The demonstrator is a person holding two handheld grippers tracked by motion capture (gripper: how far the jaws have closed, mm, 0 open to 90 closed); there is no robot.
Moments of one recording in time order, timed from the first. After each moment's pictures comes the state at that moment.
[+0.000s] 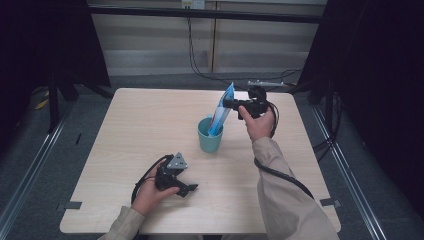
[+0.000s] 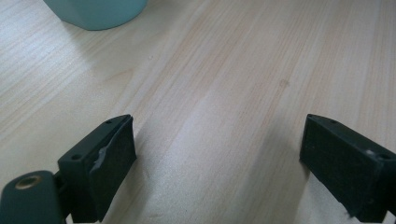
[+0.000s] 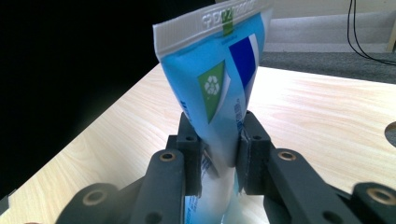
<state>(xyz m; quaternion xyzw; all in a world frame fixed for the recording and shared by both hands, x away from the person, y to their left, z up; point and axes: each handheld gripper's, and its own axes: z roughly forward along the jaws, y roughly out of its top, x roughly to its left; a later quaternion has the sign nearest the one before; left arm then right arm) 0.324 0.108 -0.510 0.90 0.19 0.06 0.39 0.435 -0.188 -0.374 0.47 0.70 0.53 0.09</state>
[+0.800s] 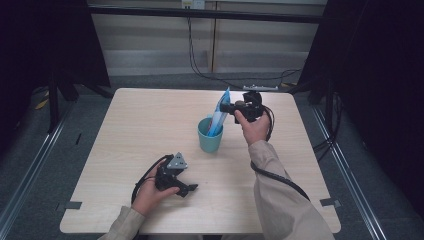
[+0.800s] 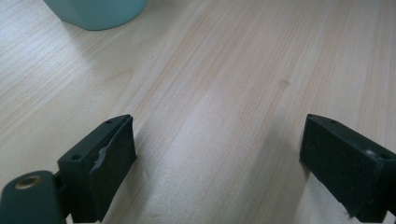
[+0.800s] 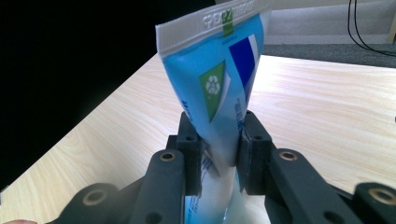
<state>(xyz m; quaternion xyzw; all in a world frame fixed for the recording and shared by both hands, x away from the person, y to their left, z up) 0.324 0.108 -0.511 0.90 0.19 0.06 0.39 0.435 -0.179 -0.389 0.48 0.70 0.52 0.09</state>
